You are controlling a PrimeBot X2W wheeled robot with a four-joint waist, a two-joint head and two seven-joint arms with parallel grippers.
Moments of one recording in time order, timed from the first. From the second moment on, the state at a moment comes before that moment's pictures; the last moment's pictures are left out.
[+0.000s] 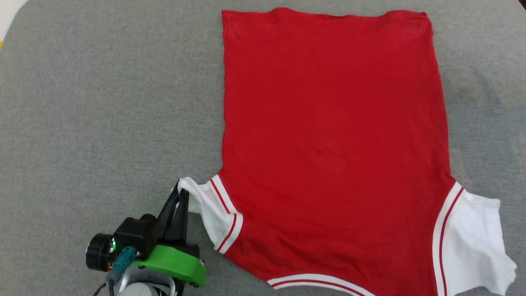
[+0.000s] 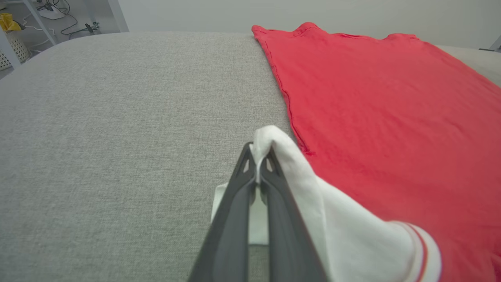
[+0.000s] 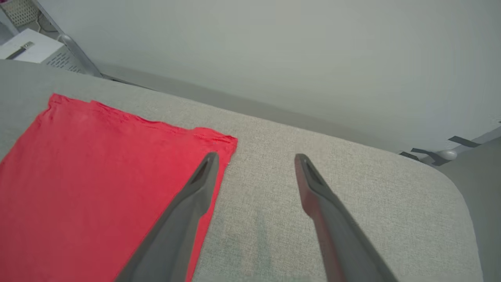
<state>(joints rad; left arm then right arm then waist) -0.07 0.37 -0.44 -0.02 -0.45 0.18 -0.26 -0.91 -0.68 0.27 0.30 0.70 0.13 0.58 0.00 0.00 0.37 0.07</state>
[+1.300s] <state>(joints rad) -0.11 0.22 -0.37 -0.01 -0.30 0.10 -0.26 -1.17 -0.61 0.48 0.62 0.69 0.13 0.72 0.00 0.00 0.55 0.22</state>
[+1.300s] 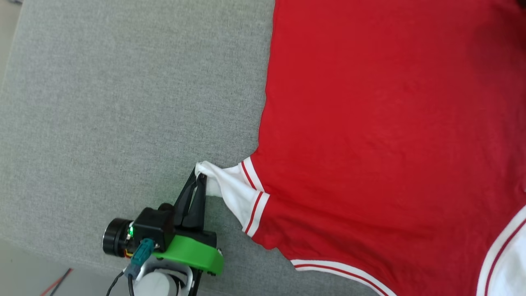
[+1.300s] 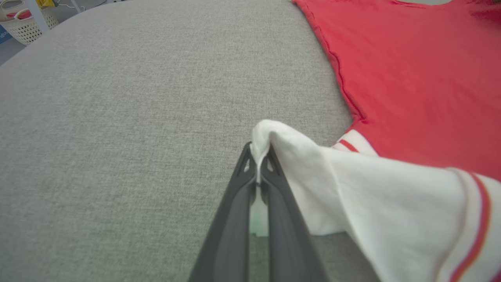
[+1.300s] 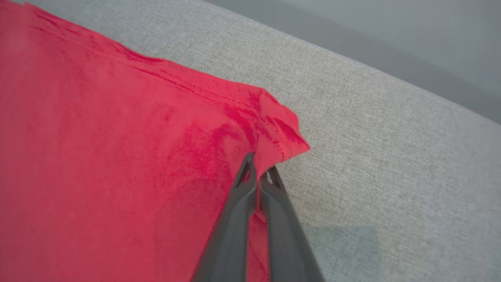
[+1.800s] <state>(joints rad) 0.00 0.27 -0.34 0.01 -0.31 0.11 -0.24 -0.77 -0.92 0.61 0.27 0.90 0.13 0.52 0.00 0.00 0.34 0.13</state>
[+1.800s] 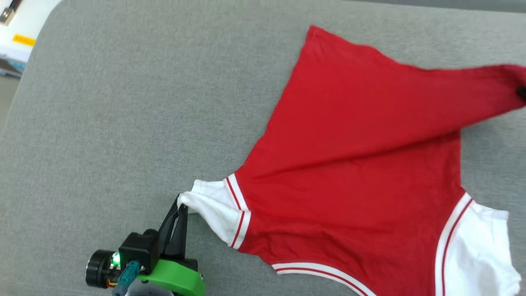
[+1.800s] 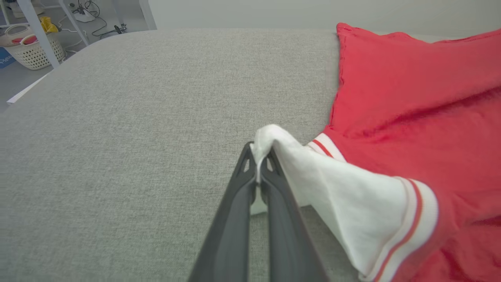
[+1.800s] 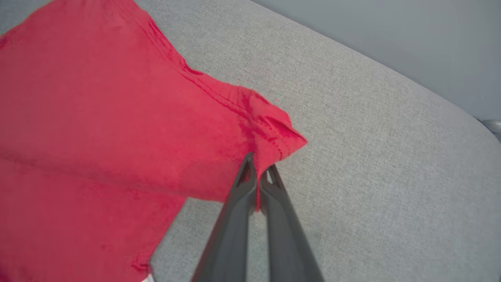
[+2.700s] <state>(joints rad) 0.07 0.30 -0.33 -0.01 -0.34 0.14 -0.21 0.10 -0.84 0.29 0.19 1.02 0.13 0.52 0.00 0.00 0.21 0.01</state>
